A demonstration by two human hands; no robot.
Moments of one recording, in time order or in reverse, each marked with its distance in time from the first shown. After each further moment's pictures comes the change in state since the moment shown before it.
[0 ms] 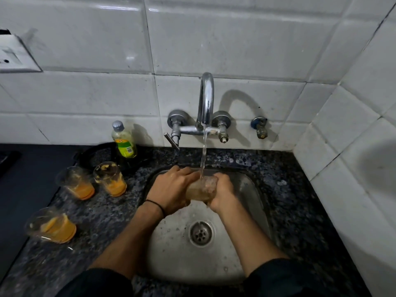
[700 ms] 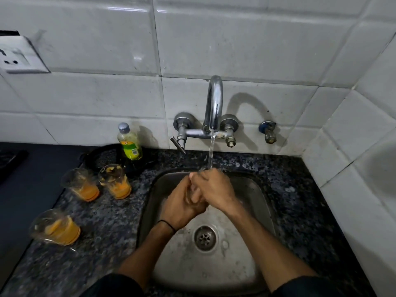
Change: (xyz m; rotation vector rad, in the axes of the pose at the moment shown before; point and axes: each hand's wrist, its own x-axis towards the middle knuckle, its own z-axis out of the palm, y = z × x) left_hand -0.011 0.015 0.040 -0.933 0.092 -0.446; right_hand -0.021 -0.016 0.009 -1.229 -0.291 -0.857
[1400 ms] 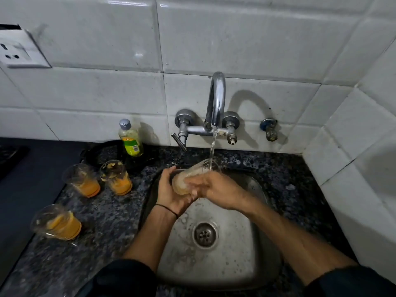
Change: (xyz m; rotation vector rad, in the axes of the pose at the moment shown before) left_hand 0.026 -0.003 -0.009 -1.469 -0.044 -0.634; right_hand -0.016 -0.010 -0.023 -0.189 -0.344 -0.188
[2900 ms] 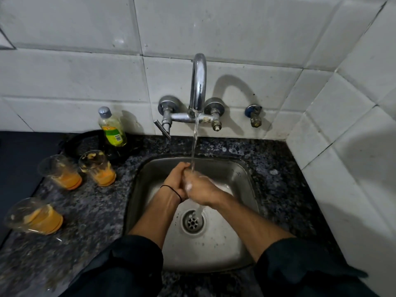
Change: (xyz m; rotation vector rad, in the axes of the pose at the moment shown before) left_hand 0.023 -0.036 0.025 0.330 0.313 -0.132; right_hand 0.016 0.020 0.046 0.454 0.082 0.543
